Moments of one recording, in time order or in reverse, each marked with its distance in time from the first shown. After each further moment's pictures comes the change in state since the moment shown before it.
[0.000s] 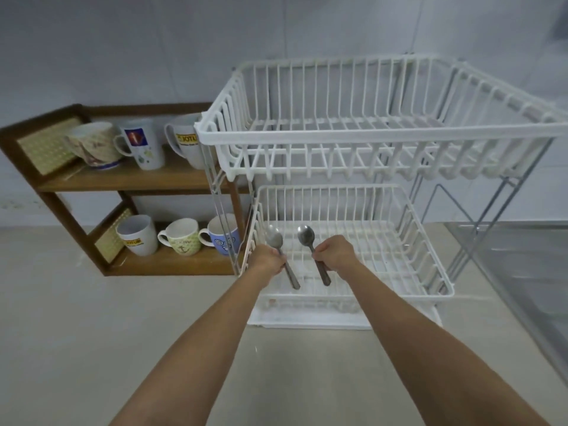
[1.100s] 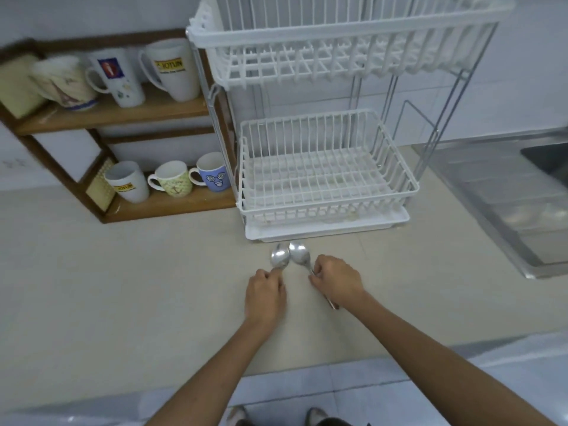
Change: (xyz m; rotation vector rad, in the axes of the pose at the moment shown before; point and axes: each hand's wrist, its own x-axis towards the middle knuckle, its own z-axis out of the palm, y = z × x) left_hand -0.155 -0.186 -0.019 0.840 0.015 0.539; right_hand -0.181 0.129 0.066 -0.558 -0.049 -0.103
